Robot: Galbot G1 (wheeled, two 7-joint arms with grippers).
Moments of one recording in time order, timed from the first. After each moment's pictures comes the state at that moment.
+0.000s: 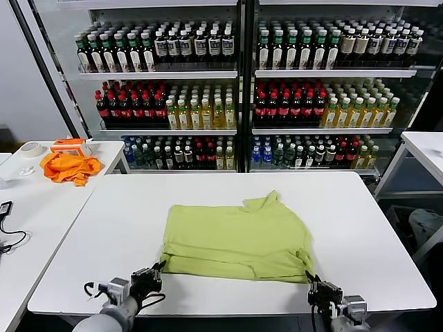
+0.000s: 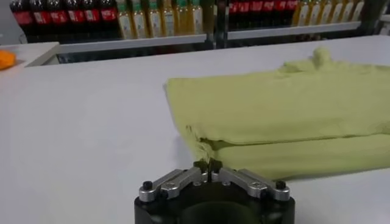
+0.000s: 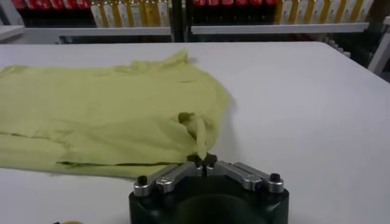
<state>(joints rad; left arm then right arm) 1.47 -0.97 -0.35 -2.04 -0.53 0.46 -0.16 -1.72 1.13 0.49 2.22 0.43 -0.48 0.21</state>
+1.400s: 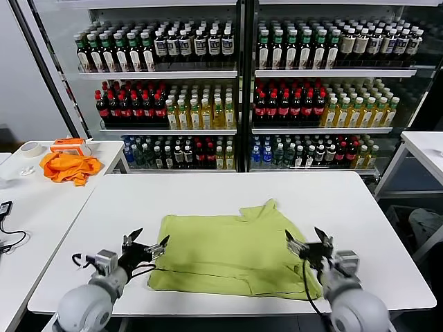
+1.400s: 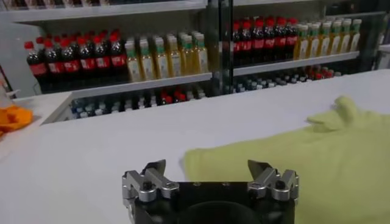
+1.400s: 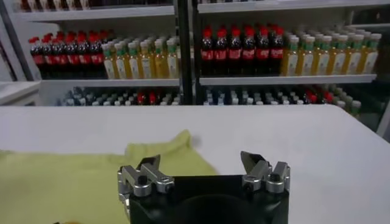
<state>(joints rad) 1.24 -0.93 -0.36 -1.94 -0.56 0.45 -0.08 -1.11 1.15 0.32 1.96 0.56 -0.57 0.31</state>
